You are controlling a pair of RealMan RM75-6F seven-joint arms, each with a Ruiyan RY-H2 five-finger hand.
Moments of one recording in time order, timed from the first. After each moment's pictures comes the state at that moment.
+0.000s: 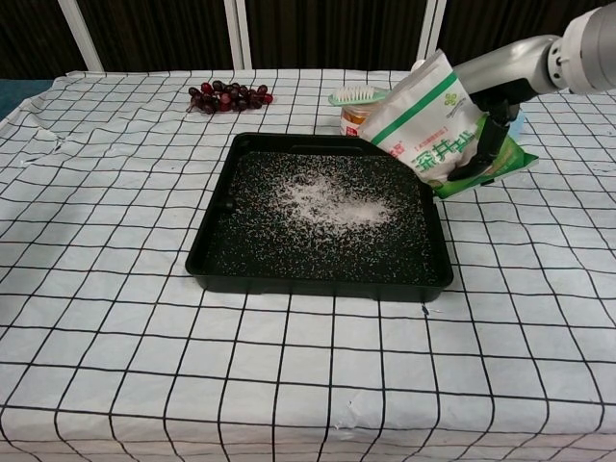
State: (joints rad) left arm -0.07 -1.11 -0.10 -1.69 1.43 1.53 0.01; right arm 1.08 -1.14 0.14 -1.60 -0.86 0.44 -0.26
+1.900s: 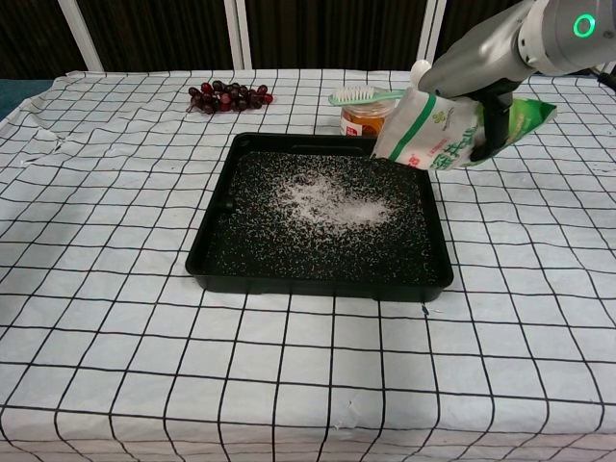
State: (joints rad) left arm -0.07 -1.11 -0.10 -1.70 1.43 1.53 0.00; right arm 1.48 -1.18 -0.22 -1.79 -0.36 0.82 -0.85
